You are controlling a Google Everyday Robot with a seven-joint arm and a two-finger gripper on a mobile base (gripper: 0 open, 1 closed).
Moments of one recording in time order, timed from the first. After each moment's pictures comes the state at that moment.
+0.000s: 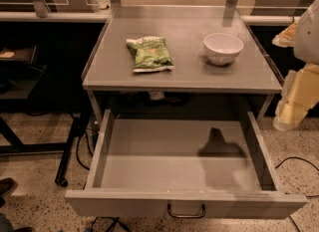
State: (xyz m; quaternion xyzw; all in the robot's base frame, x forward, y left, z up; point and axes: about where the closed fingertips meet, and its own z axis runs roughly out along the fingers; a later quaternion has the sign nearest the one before) arm 0.438 -0.217 0.976 -0.60 0.78 -0.03 0.16
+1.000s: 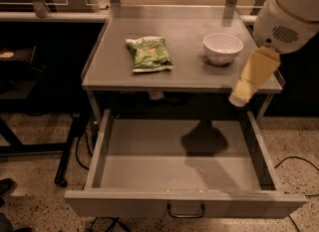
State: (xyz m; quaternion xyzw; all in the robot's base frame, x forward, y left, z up) arm 0.492 -0.183 0.969 -0.53 0.83 -0.03 0.17
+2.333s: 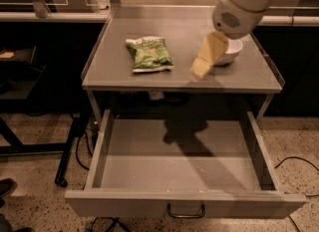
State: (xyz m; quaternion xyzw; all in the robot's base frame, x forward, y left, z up) arm 0.563 -0.128 0.956 -0.46 0.87 -0.01 0.18
